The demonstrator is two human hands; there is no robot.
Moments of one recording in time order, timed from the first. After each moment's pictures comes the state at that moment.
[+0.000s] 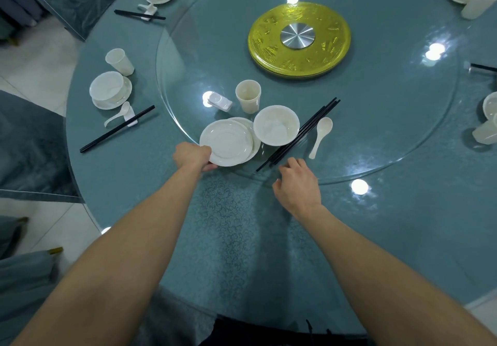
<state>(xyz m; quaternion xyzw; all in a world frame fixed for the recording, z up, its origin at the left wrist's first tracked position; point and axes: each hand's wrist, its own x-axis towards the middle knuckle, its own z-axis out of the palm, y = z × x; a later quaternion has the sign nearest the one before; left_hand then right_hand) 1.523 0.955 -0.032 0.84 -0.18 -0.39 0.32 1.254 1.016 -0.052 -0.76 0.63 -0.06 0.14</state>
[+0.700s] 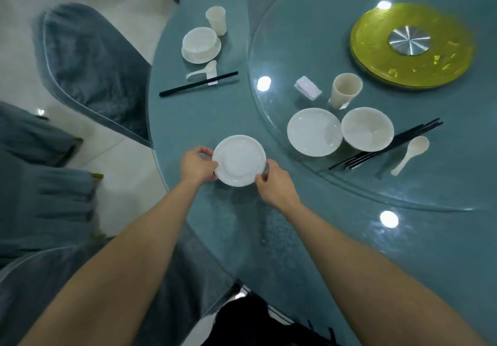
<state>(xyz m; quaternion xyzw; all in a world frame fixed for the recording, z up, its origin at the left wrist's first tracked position) 1.645 1.103 -0.060 0.86 -0.16 -0.35 0.33 1.425 1.054 -0.056 -0.69 0.55 -0.05 0.48</state>
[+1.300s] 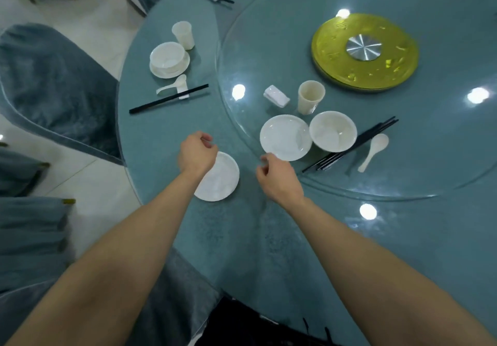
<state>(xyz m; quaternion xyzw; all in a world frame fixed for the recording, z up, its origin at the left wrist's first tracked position) 1.610 1.035 -0.029 0.87 -0.35 -0.24 0.27 1.385 1.017 -0.027 -0.72 0.58 -0.09 0.38</state>
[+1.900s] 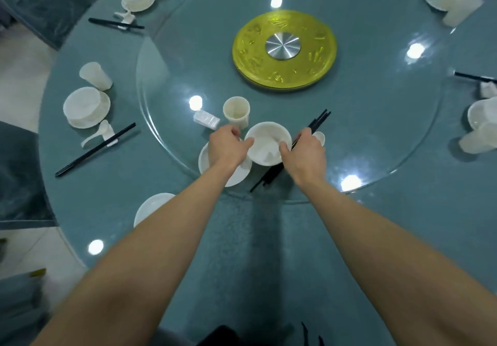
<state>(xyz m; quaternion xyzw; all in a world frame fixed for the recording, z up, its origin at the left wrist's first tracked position) 1.424 0.892 -0.009 0.78 -0.49 -0.29 0.24 1.239 0.912 -0.007 -0.55 0.78 -0.17 0.24</state>
